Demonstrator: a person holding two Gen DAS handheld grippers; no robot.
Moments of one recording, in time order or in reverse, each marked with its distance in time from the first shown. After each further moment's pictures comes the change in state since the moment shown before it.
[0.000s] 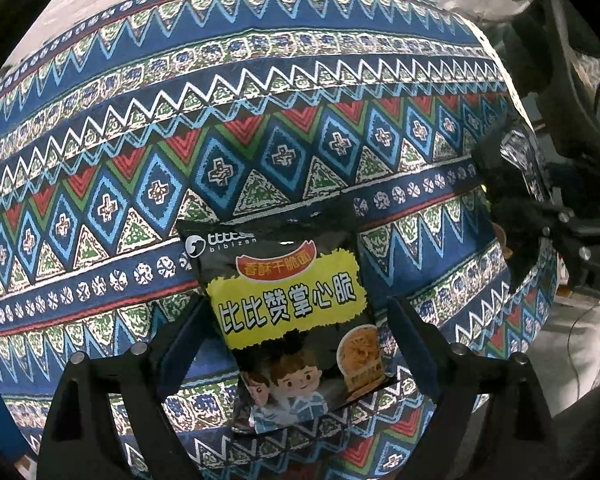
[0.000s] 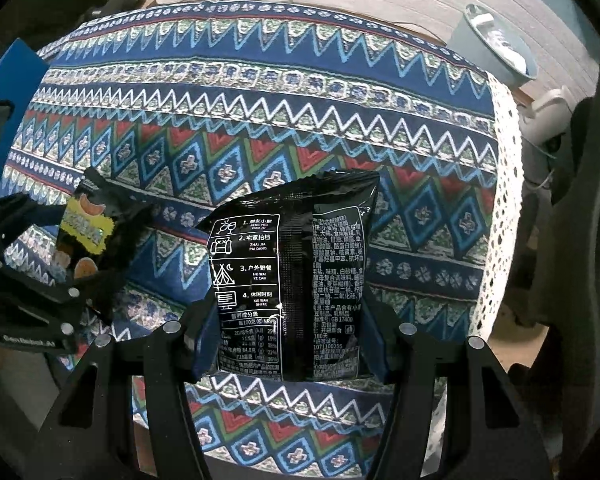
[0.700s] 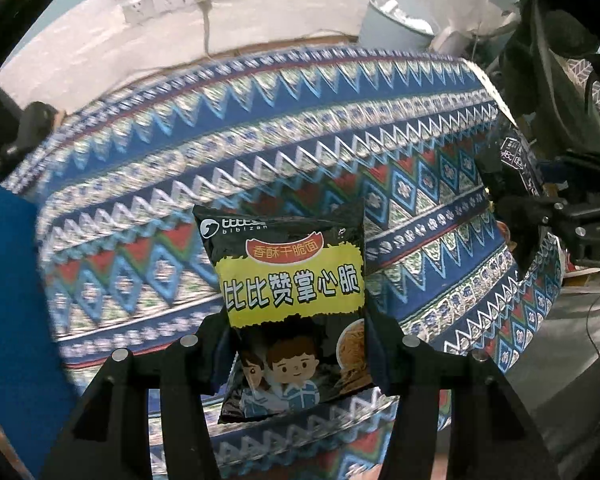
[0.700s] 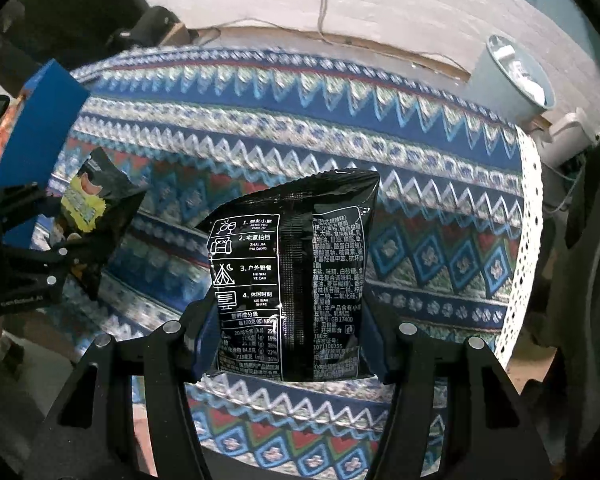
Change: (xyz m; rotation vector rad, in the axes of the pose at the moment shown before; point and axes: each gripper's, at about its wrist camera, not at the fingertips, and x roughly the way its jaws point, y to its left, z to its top) left arm -0.081 0.071 -0.012 0.056 -0.134 0.071; right arm -0.039 0.052 0.038 -0.013 -0.100 0.088
